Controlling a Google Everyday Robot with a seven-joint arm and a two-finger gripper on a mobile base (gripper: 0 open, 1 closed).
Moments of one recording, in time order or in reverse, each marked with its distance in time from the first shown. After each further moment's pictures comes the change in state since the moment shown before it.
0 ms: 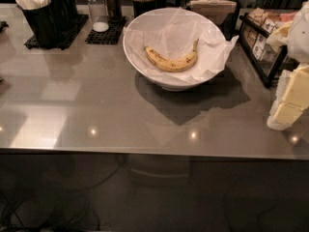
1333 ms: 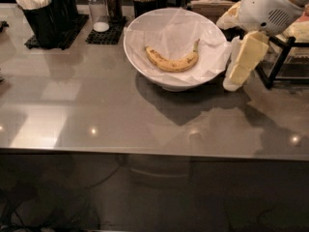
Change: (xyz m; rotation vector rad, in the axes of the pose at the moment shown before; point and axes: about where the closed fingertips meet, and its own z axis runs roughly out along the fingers) arm -0.079 -0.062 0.032 -0.118 -0.240 -0.110
